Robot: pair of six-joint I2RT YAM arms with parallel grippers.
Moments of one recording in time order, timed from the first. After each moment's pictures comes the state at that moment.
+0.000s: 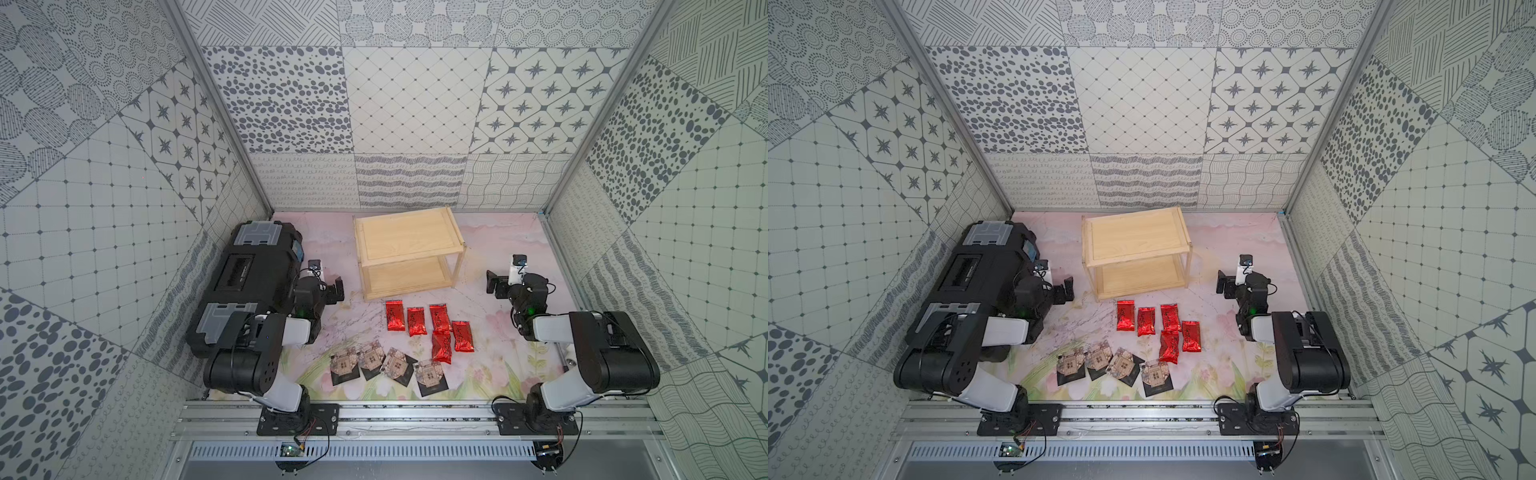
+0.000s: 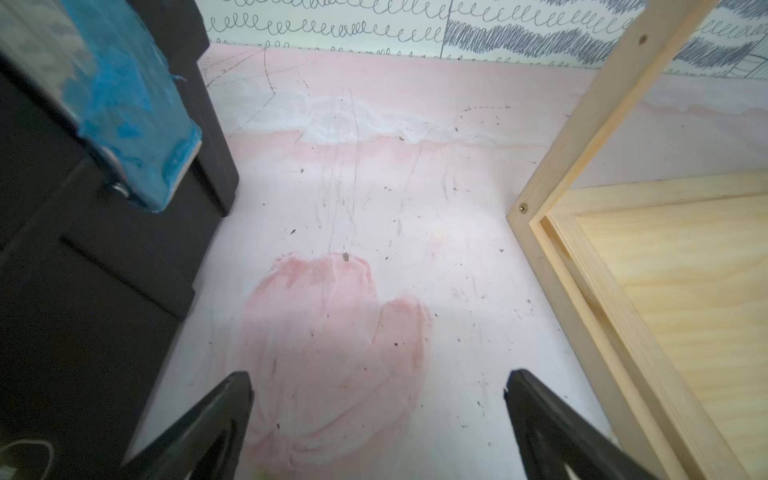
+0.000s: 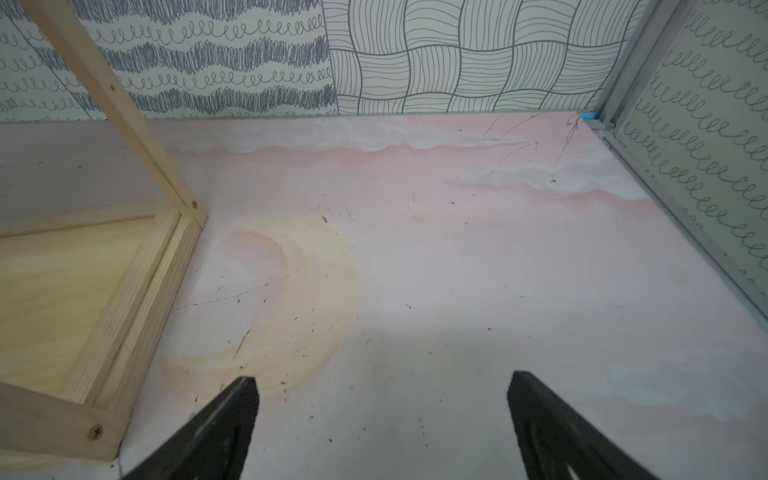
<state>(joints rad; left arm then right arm) -0.04 1.57 0.41 0.71 -0.07 -0.06 0.02 1.55 0.40 0.79 -0.04 0.02</state>
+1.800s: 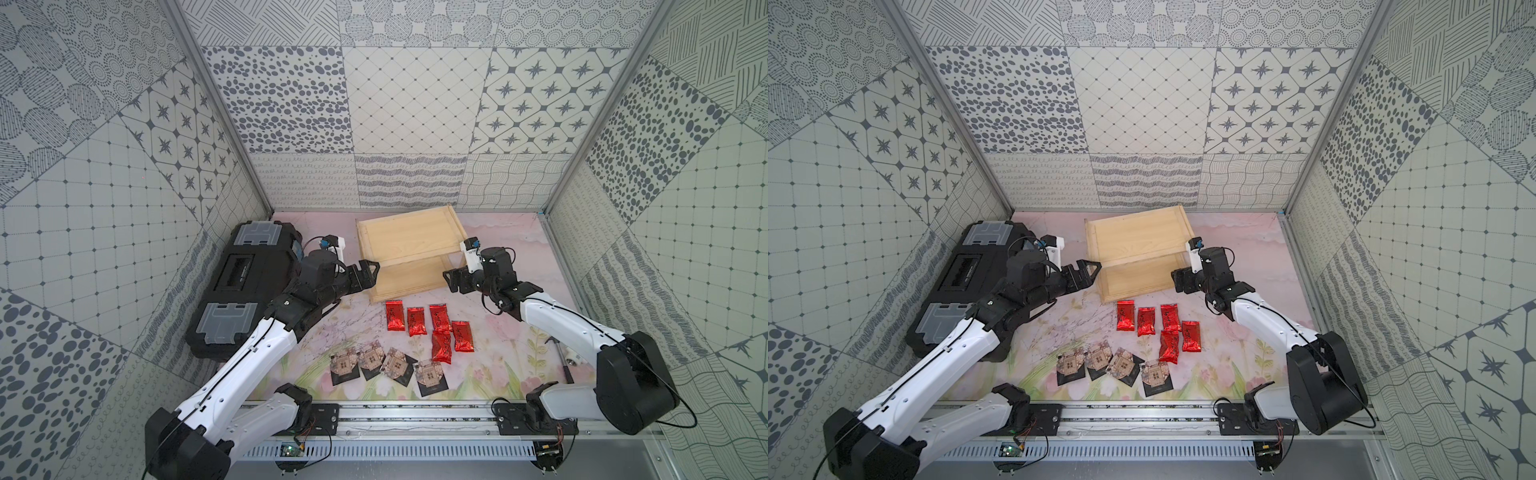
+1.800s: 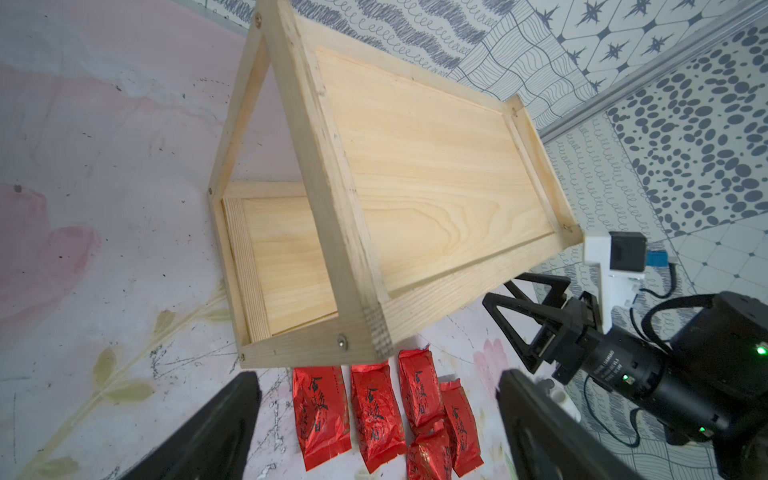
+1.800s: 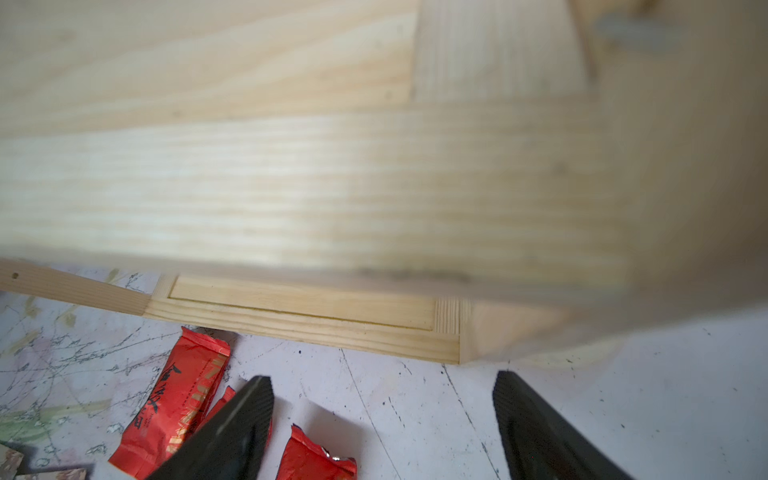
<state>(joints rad) -0.41 1.02 0.90 -0.38 0.12 -0.64 0.41 1.35 0.81 -0.07 -0.09 0.16</state>
